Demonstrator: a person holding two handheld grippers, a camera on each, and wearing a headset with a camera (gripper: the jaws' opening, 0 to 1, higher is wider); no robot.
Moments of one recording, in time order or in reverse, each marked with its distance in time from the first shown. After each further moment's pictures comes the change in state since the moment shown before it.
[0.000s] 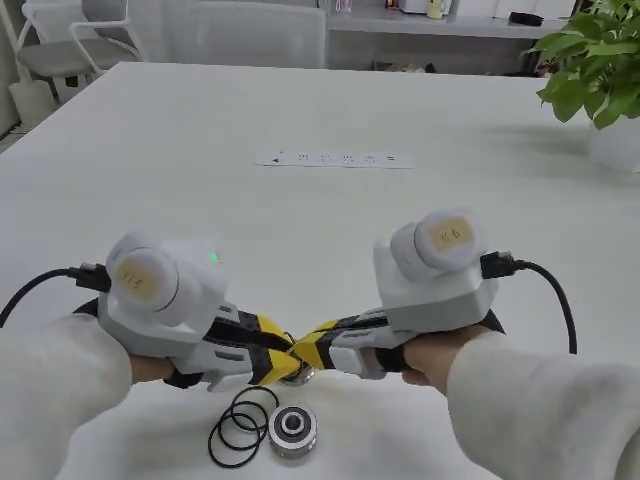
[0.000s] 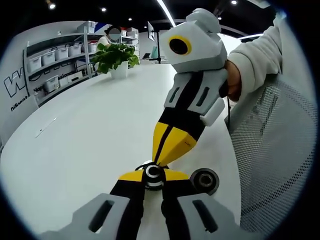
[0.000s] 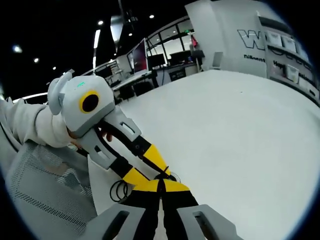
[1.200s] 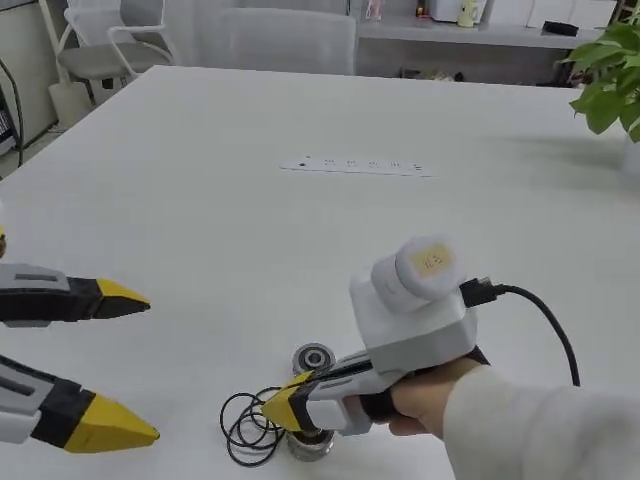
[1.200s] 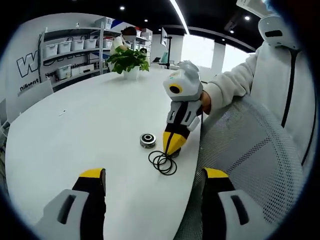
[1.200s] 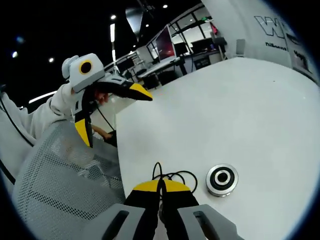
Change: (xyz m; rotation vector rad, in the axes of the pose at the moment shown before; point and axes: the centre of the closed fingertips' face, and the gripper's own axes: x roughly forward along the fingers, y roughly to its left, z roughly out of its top) left arm -0.151 -0.024 -0.024 -0.167 -0.027 0.023; right arm 0.018 0.070 -0.019 -0.022 0.104 0.231
